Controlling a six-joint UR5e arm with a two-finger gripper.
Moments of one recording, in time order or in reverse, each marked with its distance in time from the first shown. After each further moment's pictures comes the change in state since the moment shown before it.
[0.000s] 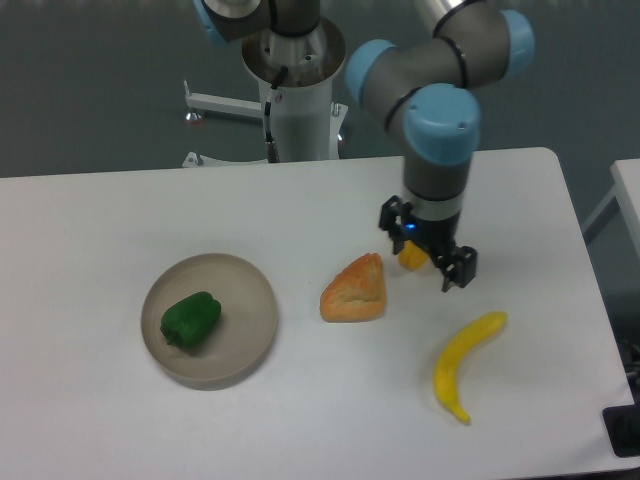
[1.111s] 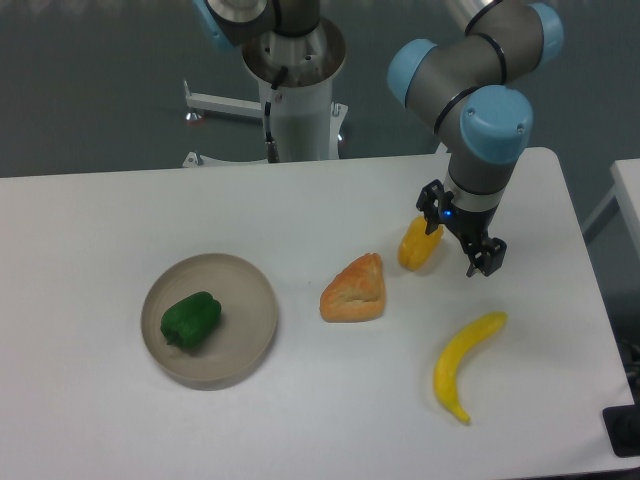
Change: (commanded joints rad) arm 0.038 -0.005 -0.035 -0.025 -0.011 0.072
